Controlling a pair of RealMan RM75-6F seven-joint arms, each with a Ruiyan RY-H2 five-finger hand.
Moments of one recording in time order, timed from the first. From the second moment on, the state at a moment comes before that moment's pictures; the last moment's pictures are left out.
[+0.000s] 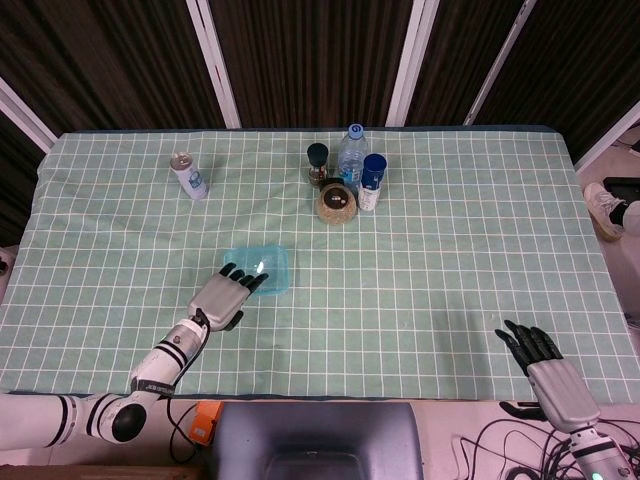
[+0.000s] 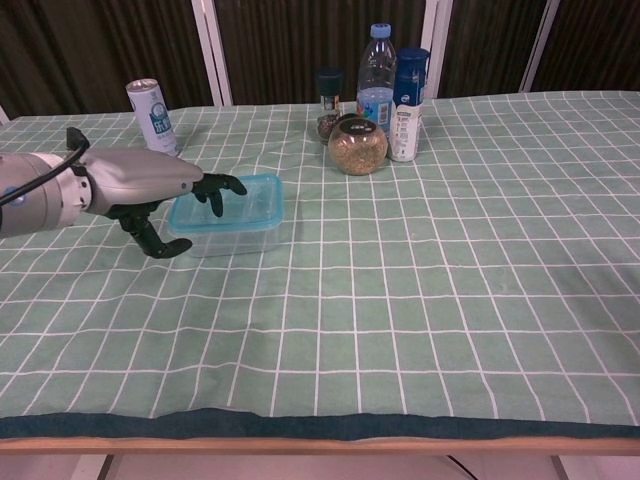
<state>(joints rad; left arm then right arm) -0.99 -1.35 0.00 -1.73 0.78 0.92 0.64 0.08 -1.06 -0.11 -1.67 -1.65 1.36 0.00</state>
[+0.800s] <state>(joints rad) -1.00 -1.37 0.03 -1.71 0.76 0.89 0.67 0.08 -1.06 -0.11 -1.67 -1.65 1.36 0.00</state>
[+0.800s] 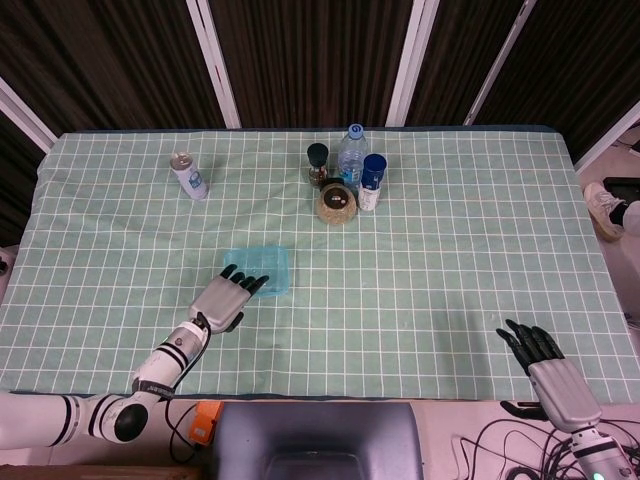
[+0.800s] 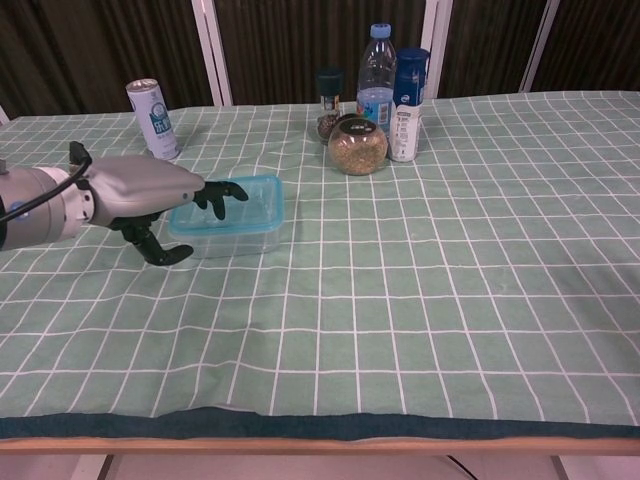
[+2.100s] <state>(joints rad) -0.98 -1.40 0.05 -1.65 0.78 0.85 0.63 0.08 -1.06 -0.11 -1.67 -1.65 1.36 -0.01</state>
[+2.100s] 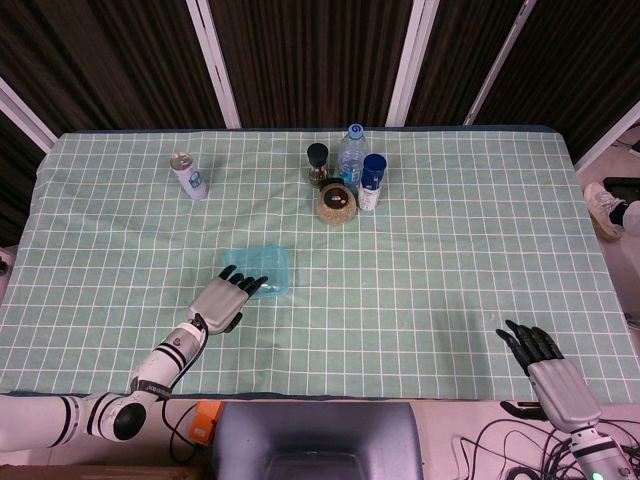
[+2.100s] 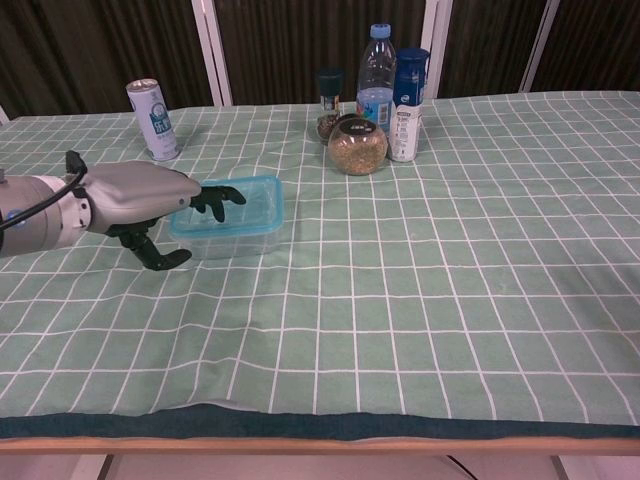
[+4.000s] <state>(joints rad) -0.93 -1.35 0.03 -1.70 0.88 0.91 0.63 0.08 -1.06 -0.11 -1.68 -1.65 1.35 -0.01</state>
